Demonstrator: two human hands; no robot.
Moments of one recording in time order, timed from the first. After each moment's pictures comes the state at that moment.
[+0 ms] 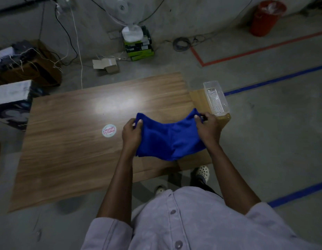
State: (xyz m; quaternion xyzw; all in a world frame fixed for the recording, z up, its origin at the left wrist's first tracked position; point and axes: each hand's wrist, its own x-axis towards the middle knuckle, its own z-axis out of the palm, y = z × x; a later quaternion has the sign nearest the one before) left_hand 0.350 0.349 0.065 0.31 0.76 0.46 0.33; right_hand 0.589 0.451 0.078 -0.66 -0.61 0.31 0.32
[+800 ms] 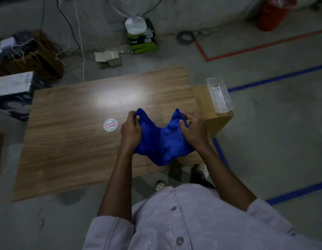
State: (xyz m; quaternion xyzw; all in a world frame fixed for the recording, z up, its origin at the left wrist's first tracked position) left_hand 0.347 0.345 0.076 0.38 0.81 0.36 0.24; right_hand 0.558 0.428 0.069 -0.52 -0.75 0.30 0.27
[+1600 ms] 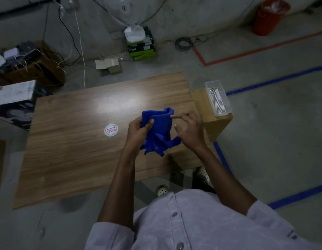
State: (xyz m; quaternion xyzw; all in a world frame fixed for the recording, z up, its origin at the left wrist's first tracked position) left_hand 0.372 0.342 0.112 0.31 0.65 0.52 0.45; right_hand 0.553 0.420 0.082 -0.50 -0.74 0.32 0.31
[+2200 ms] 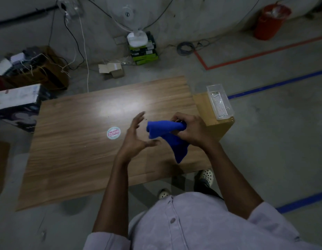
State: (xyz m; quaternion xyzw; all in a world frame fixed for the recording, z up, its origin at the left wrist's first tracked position) left_hand 0.343 0.320 0.104 0.47 0.69 0.39 0.39; right_hand 0.559 0.437 0.118 -0.37 -0.84 0.34 0.23
